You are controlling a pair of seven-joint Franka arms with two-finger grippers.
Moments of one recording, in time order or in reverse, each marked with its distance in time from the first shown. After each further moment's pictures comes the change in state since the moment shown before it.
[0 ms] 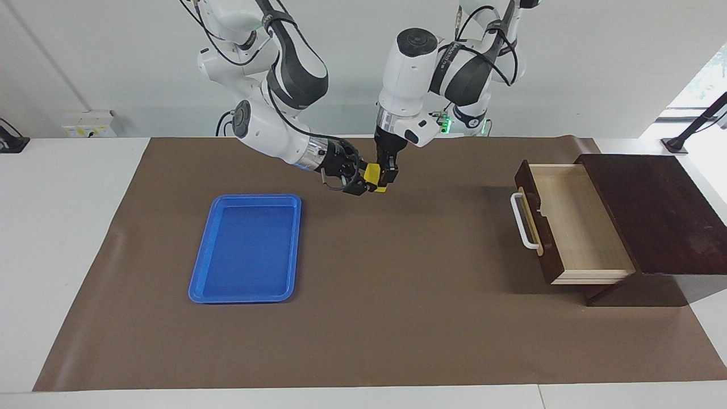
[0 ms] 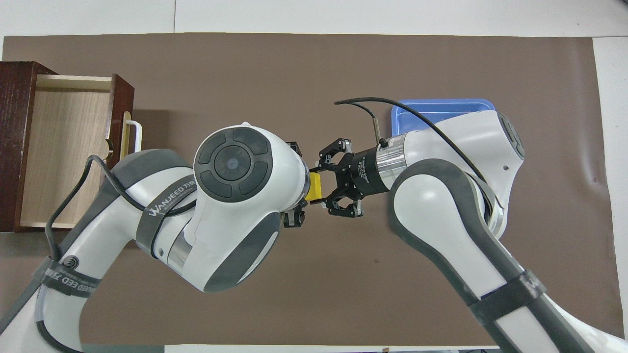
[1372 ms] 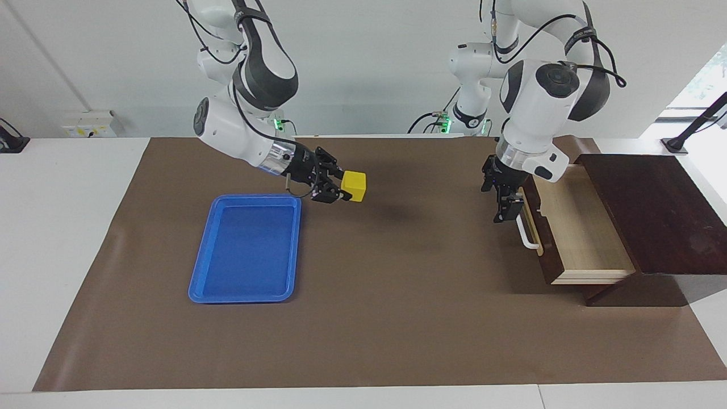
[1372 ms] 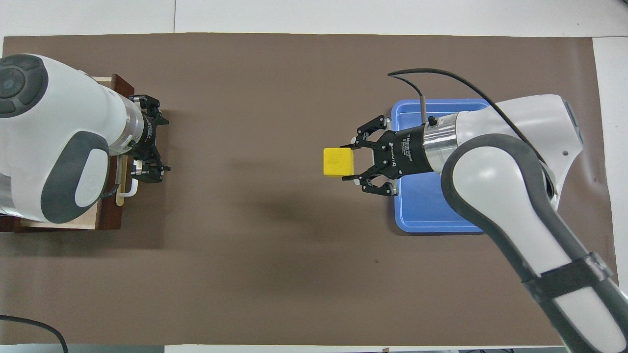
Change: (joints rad) left arm 0.401 -0.055 0.038 -0.136 0.118 0.020 0.401; right arm -0.141 -0.017 -0.011 0.011 0.002 -0.040 -0.023
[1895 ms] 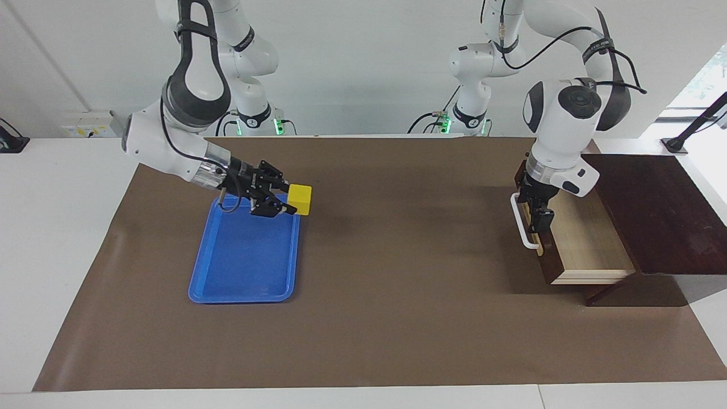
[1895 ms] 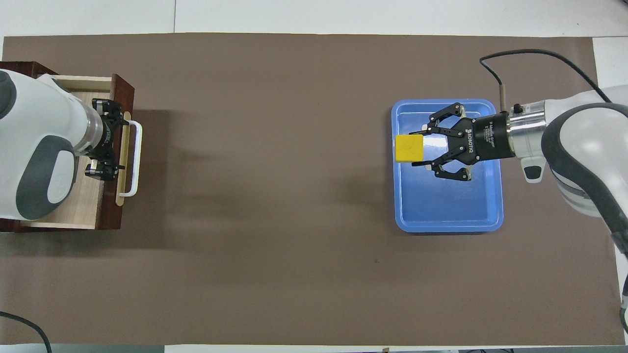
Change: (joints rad) left arm 0.146 0.000 -0.001 -0.073 0.080 0.093 0.214; right arm -0.244 0.027 -0.010 -0.010 -0.030 -0.148 -0.227
